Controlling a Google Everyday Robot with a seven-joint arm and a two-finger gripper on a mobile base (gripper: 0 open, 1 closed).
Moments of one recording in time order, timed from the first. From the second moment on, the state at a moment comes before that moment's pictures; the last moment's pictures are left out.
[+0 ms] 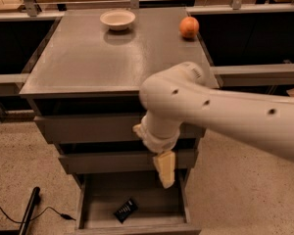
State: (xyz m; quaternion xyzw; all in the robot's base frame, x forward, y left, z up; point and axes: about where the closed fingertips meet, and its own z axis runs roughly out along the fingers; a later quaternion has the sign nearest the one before) arm 0.462 -0.019 0.713 -0.84 0.53 0.01 0.09
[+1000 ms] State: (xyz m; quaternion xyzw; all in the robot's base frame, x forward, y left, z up) arm 0.468 0.054 0.625 -0.94 0.33 -0.05 0.04
